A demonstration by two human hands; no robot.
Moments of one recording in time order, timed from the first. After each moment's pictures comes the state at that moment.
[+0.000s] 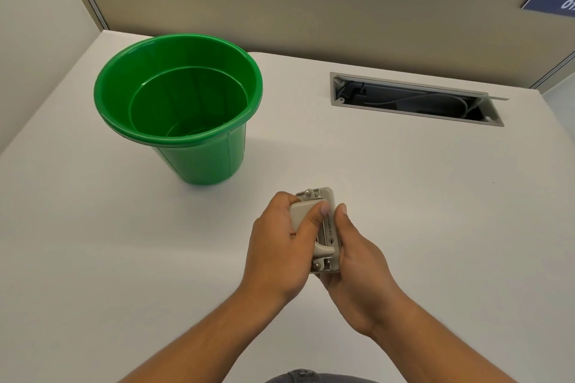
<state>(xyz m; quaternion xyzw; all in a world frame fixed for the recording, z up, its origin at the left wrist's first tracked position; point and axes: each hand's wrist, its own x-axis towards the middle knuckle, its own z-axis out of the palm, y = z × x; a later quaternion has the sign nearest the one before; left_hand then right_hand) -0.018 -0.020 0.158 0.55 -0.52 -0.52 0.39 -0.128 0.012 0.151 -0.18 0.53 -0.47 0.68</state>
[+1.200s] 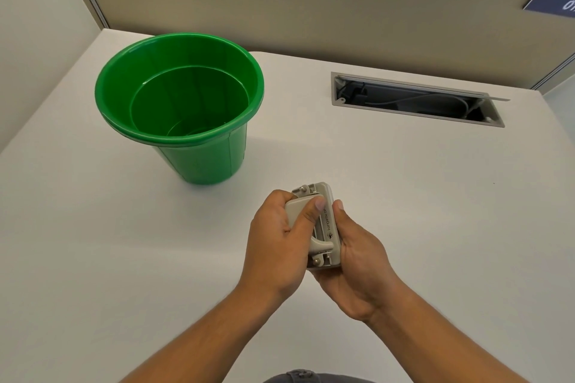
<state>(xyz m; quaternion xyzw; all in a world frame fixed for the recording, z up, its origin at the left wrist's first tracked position) -0.017 -0.021 0.162 0.54 -0.46 -0.56 0.43 -0.126 -0.001 0.146 -0.12 0.50 -0.50 0.70</state>
